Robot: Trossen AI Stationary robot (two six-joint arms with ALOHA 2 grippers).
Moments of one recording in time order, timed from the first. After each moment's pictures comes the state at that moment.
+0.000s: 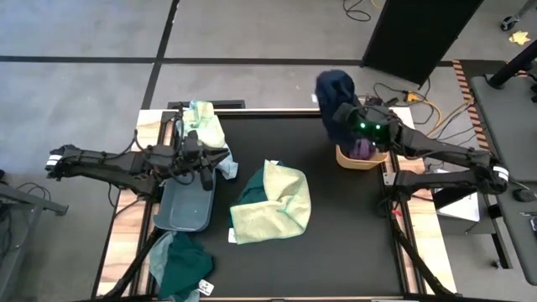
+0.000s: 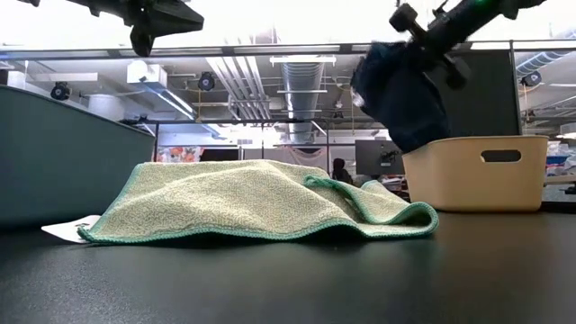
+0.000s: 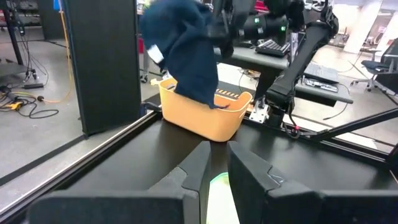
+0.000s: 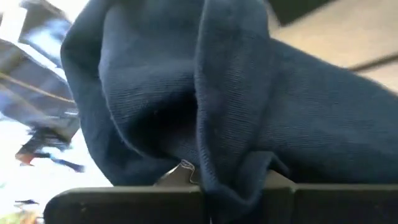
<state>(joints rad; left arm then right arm) -0.08 0.77 0.63 0.01 -0.46 -0.22 -0.44 0.93 0.78 -0.14 0.57 0.88</state>
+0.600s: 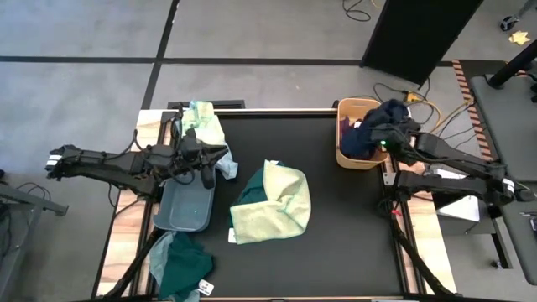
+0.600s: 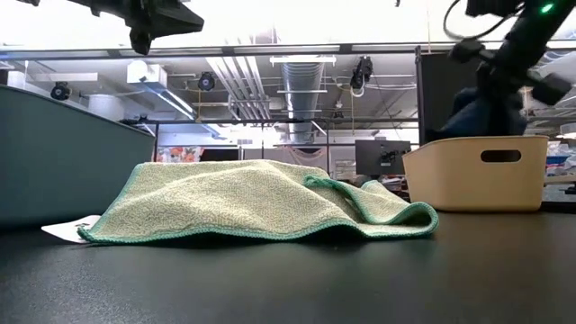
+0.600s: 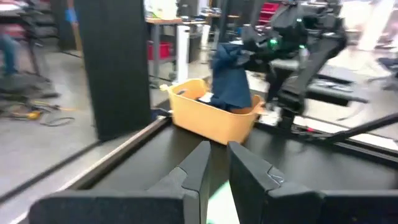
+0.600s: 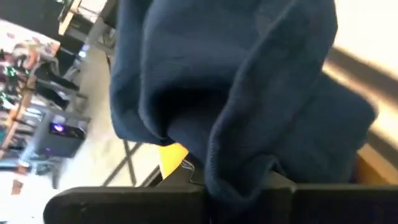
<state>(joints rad) -0.08 0.77 0.63 0.03 -0.52 -0.16 -0.43 0.82 0.73 -0.95 0.80 1.75</state>
